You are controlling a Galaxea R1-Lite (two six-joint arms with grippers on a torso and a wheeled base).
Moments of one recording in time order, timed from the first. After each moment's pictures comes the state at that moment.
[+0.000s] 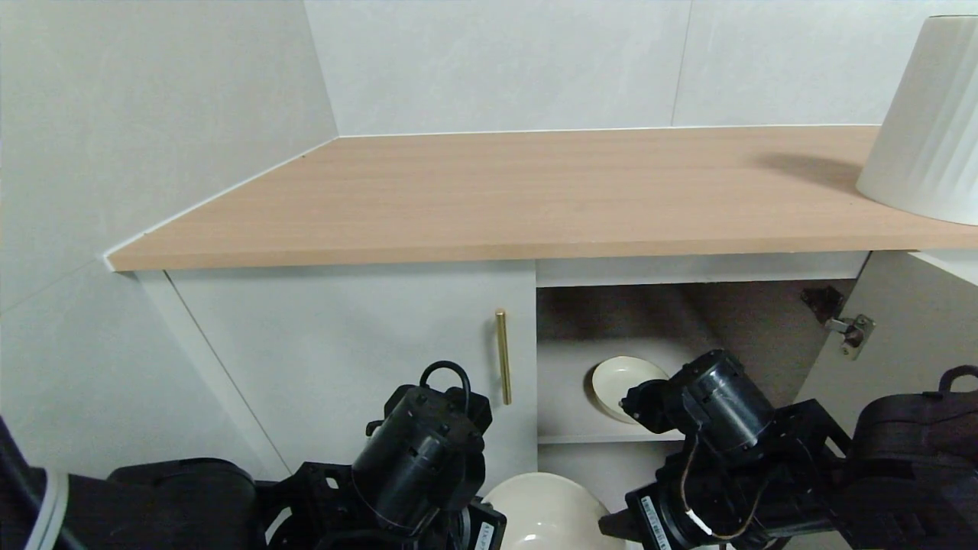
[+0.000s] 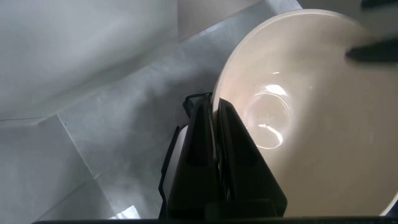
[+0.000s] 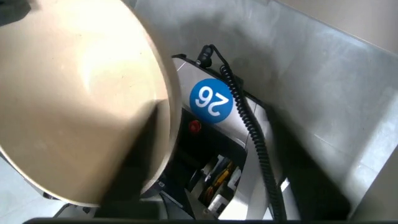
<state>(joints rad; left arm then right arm) -0.90 1.74 -0.71 -0.15 0.20 -0.40 0.77 1.79 -0.79 -0.08 0.13 0.37</state>
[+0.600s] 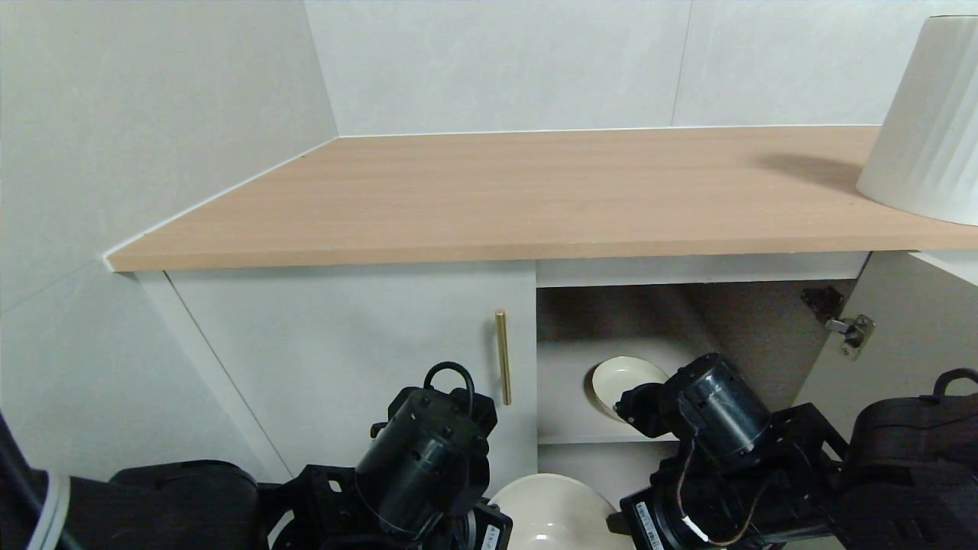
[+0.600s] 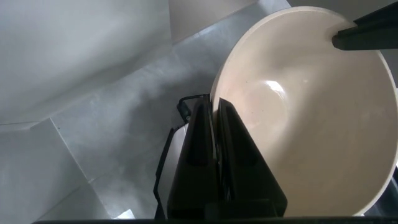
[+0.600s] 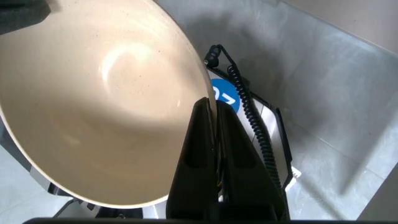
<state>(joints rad) -0.90 1.74 -0.72 -0.15 0.20 -0.41 0.77 1.80 -0.79 -0.08 0.13 0.37</state>
